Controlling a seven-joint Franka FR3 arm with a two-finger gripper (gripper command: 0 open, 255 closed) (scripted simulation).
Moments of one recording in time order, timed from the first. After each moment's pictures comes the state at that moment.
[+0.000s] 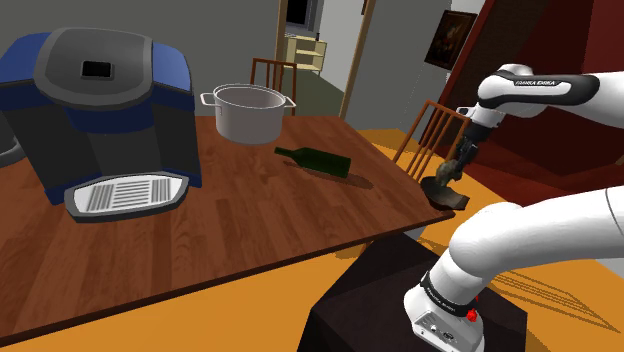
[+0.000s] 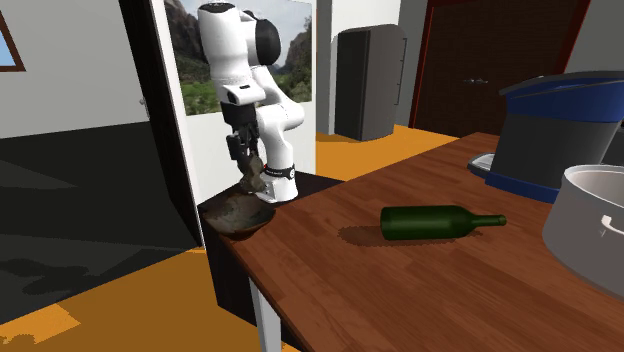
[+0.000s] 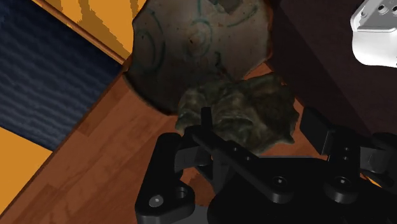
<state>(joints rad) -0.22 -0.65 -0.83 -2.39 -0.39 1.79 -1.17</state>
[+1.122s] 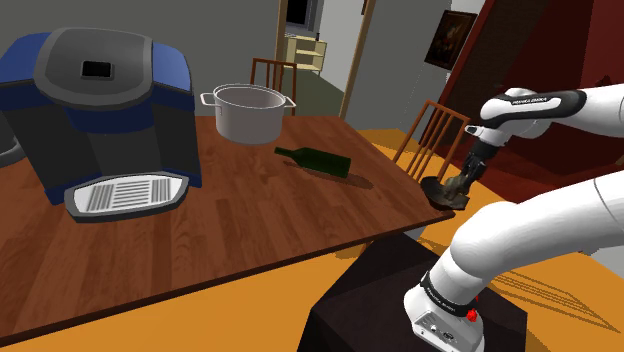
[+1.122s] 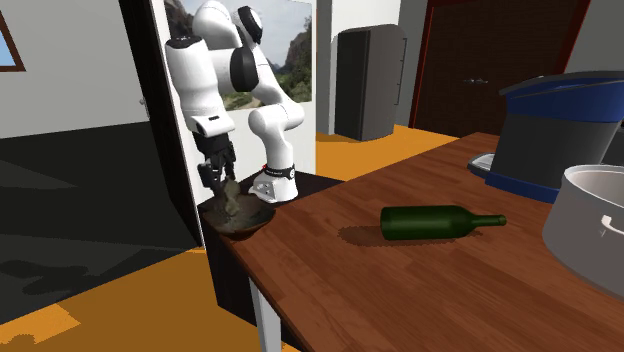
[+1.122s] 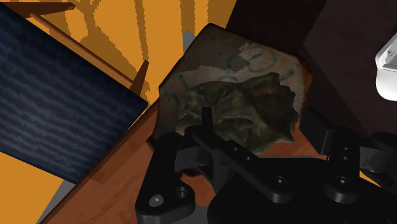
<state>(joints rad) -0.18 -0.55 -1.06 -2.39 -0.44 1.94 -1.32</state>
